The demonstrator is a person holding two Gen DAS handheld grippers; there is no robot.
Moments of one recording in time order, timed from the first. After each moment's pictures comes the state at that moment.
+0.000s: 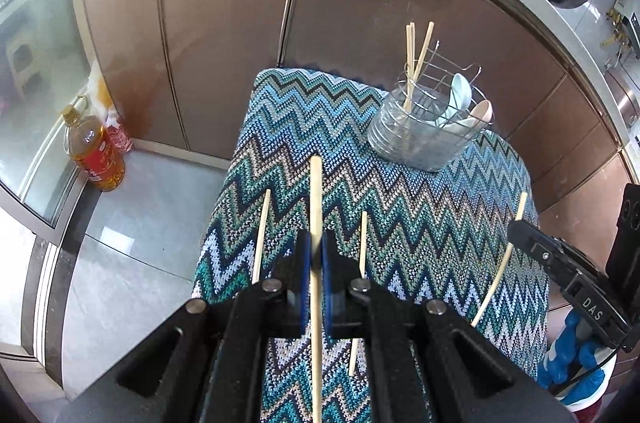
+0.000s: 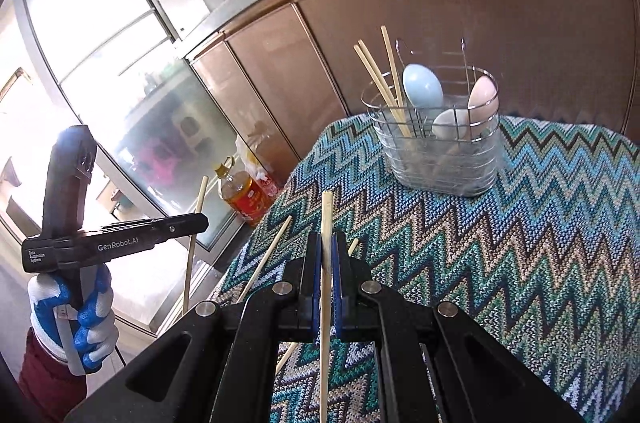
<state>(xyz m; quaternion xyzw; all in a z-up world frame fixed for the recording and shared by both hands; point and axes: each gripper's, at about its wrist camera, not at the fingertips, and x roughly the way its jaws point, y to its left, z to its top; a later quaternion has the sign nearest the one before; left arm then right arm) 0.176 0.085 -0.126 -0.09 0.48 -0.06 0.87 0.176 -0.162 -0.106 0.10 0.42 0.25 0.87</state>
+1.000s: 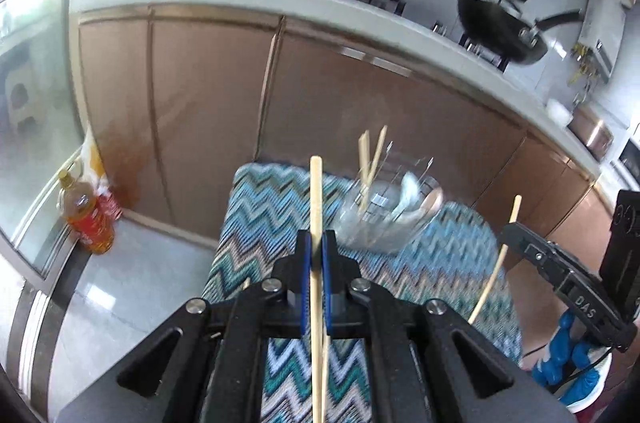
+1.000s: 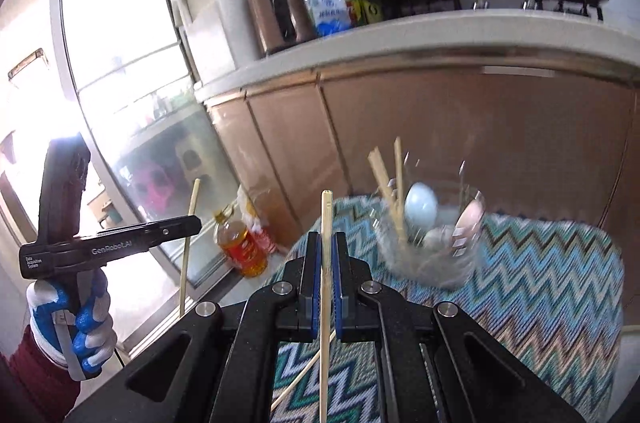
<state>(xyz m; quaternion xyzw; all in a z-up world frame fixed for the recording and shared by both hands) 0.176 0.081 -0.044 -0.11 0.34 -0.09 0.93 0.187 -0.166 -0.025 0.06 0.30 0.25 0.92</state>
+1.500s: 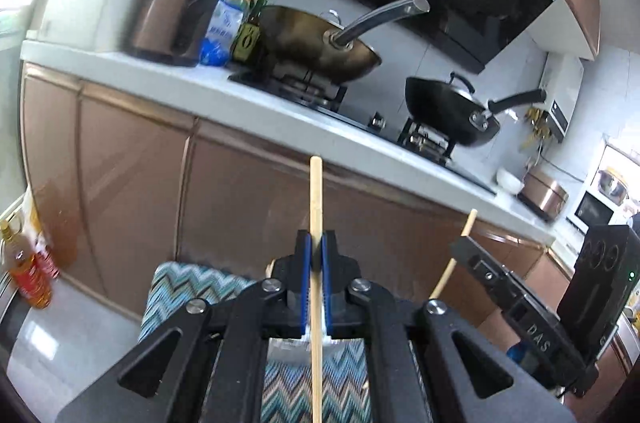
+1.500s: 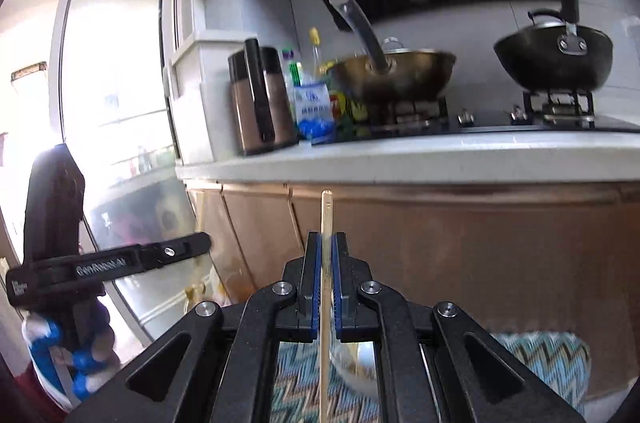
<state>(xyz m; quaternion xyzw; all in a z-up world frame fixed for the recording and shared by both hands) 0.253 0.031 0.021 -0.17 0.21 -0.16 0.95 0.256 -0.175 0.035 0.06 0.16 0.22 0.96</state>
